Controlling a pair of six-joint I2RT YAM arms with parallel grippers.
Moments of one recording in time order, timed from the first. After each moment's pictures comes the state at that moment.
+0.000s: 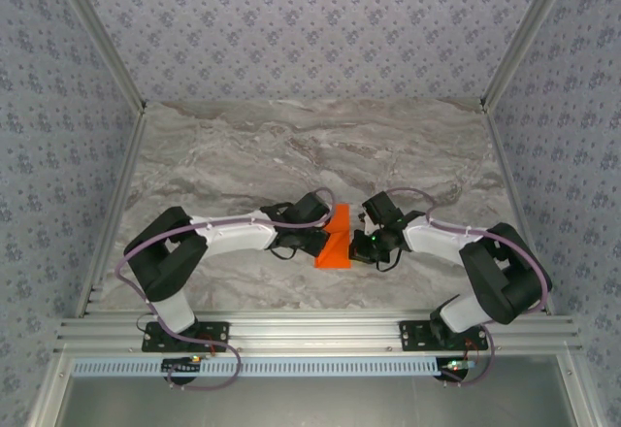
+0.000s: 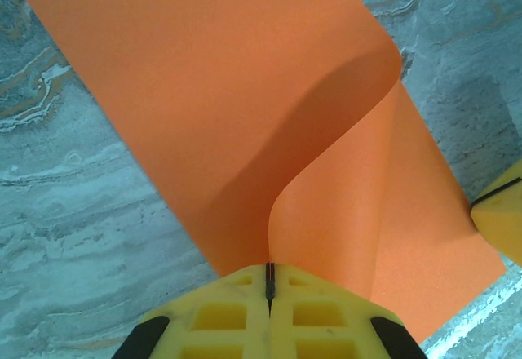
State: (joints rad) left arm -0.95 1.72 0.98 -0.32 0.02 -0.39; right arm 0.57 1.48 0.63 -0.37 -0.41 0.69
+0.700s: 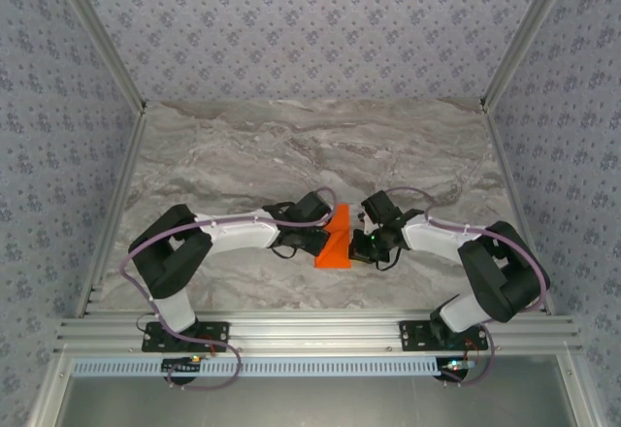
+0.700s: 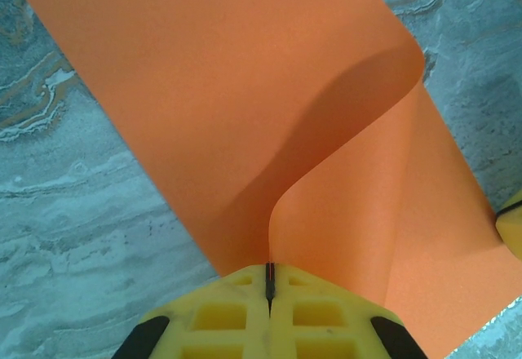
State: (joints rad) left arm -0.95 1.75 1.00 -0.32 0.01 -0.38; right arm 0.57 1.49 0.65 -0.39 -0.41 0.69
